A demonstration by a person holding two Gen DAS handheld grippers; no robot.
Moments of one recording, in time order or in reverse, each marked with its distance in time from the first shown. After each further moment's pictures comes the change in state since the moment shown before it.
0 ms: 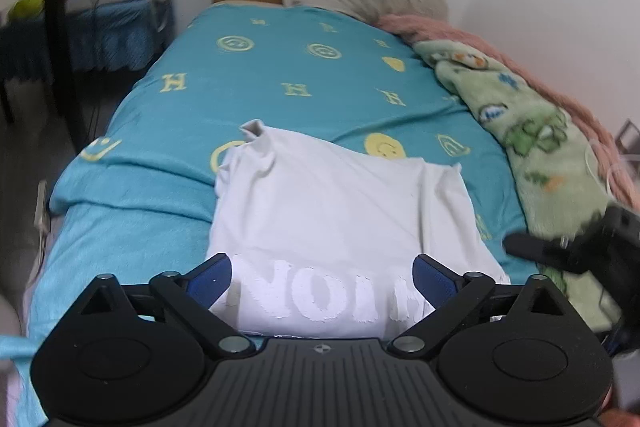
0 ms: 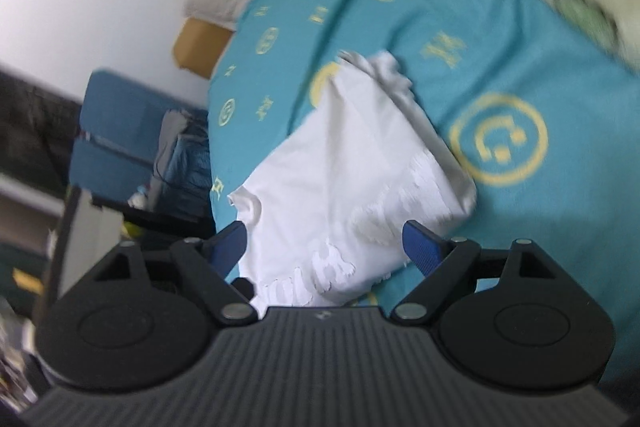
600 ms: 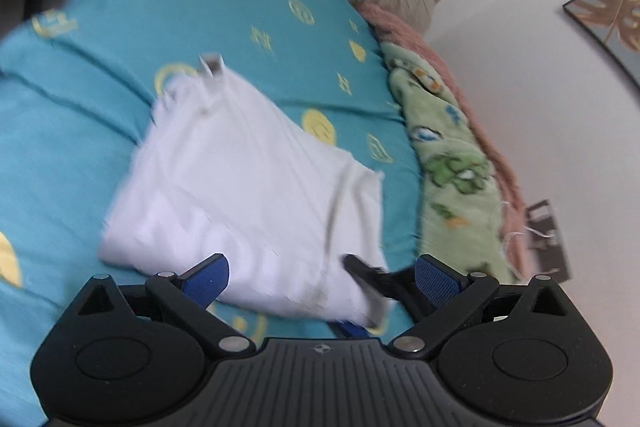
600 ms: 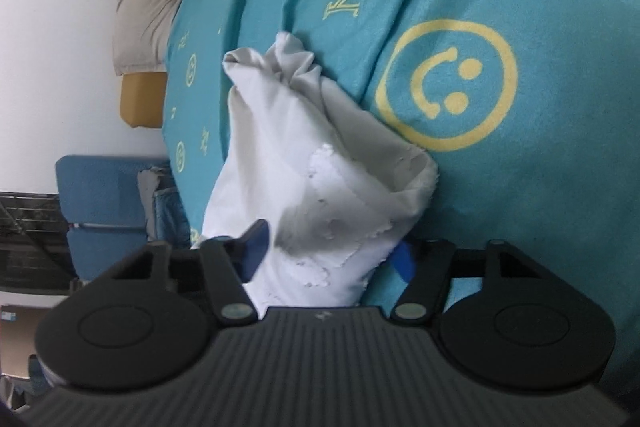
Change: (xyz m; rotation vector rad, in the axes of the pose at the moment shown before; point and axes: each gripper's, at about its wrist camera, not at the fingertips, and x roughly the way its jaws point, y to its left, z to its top) left arm 0.012 0.023 0.003 -0.364 0.156 -0.374; right arm 0.056 -0.043 -0.003 0.290 -0.022 -0.044
